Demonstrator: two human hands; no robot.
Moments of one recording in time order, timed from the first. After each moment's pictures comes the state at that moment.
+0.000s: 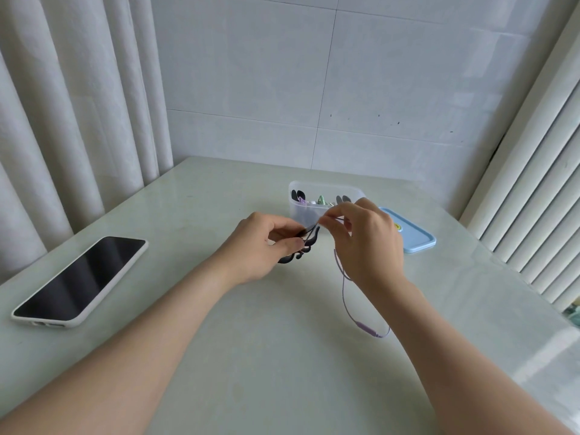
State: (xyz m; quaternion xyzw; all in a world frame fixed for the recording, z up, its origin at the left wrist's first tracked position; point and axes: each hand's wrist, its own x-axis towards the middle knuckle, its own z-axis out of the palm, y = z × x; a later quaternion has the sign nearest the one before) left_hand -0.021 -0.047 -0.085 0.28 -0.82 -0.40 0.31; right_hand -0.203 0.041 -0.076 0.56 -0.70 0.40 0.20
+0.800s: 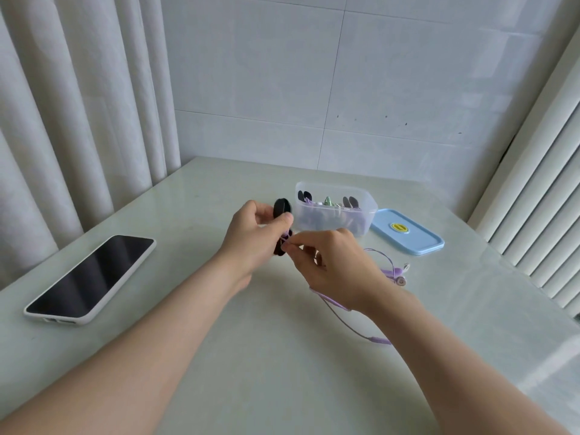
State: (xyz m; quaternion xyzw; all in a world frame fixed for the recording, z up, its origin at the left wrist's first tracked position) left_hand -0.027 -0.049 -0.087 0.39 -0.59 -0.54 0.45; right_hand -0.170 0.044 -0.083 0.74 -0.59 0.32 0.02
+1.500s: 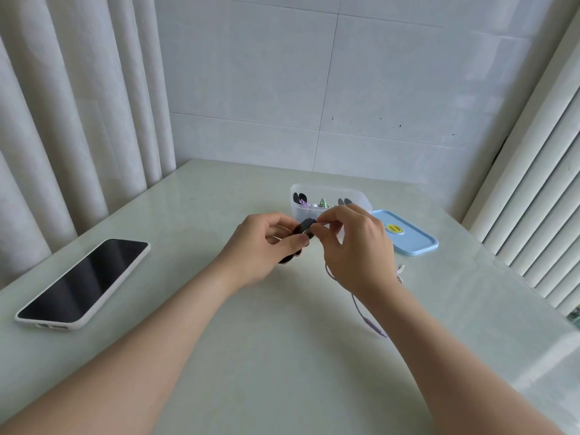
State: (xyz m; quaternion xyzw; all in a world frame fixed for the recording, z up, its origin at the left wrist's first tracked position) left_hand -0.022 -0.043 -0.087 0.28 -0.74 -0.50 0.36; right_hand -0.186 0.043 -0.074 0.57 -0.69 0.42 0.14
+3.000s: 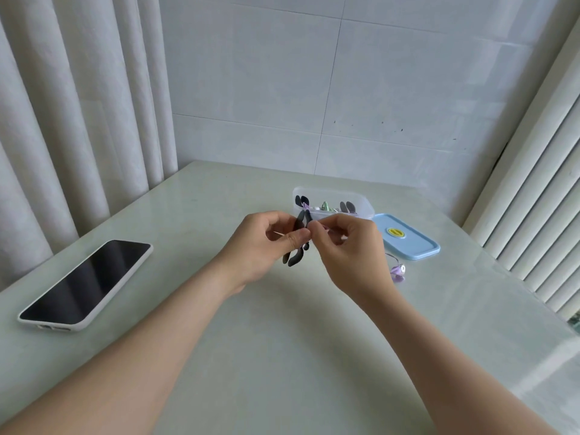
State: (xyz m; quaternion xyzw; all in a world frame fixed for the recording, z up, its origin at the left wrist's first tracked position) left_hand -0.020 -0.047 -0.082 0.27 -0.73 -0.50 0.38; right_hand -0.169 0.044 -0.072 0.52 -0.66 0.54 -0.05
